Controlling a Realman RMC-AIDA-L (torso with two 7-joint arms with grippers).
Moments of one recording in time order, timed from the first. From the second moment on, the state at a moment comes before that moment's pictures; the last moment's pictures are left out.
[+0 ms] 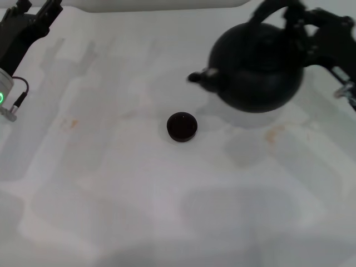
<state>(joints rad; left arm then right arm) -0.44 -2.09 1.45 0.27 -2.92 -1.05 2.36 0.36 2.01 -1.81 -0.28 -0.14 -1.36 0.48</state>
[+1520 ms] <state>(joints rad) -0.44 -2.09 1.45 0.26 -2.93 -1.04 2.36 0.24 2.02 -1.79 -0.11 -0.14 -1.36 0.53</state>
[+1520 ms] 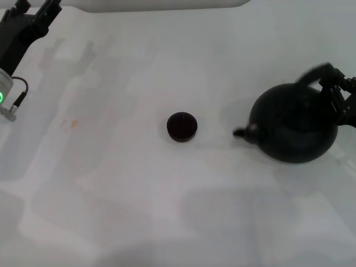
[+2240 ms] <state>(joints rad) -0.44 -2.09 1.44 0.26 -2.93 -1.04 2.36 0.22 2.01 -1.80 -0.11 -0.17 -1.46 0.74</state>
